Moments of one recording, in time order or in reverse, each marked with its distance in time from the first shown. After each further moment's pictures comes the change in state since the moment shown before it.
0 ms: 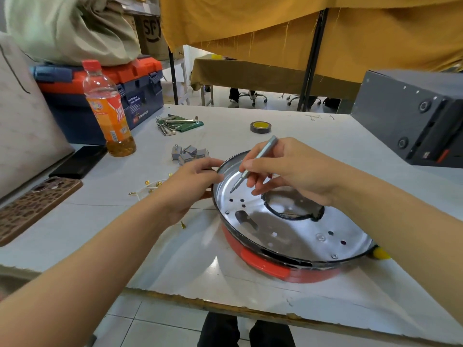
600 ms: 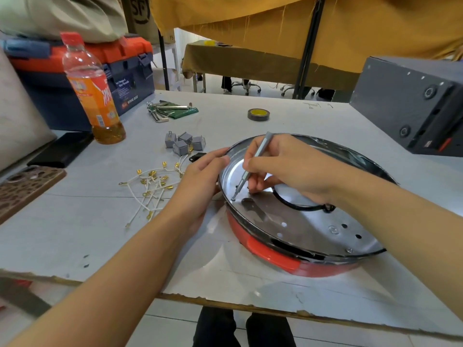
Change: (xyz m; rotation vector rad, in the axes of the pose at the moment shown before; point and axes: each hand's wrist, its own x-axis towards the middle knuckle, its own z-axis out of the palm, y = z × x) left_hand 0.002 -0.024 0.028 -0.381 0.092 0.065; right_hand 0.009 0.016 0.014 -0.064 0.032 0.016
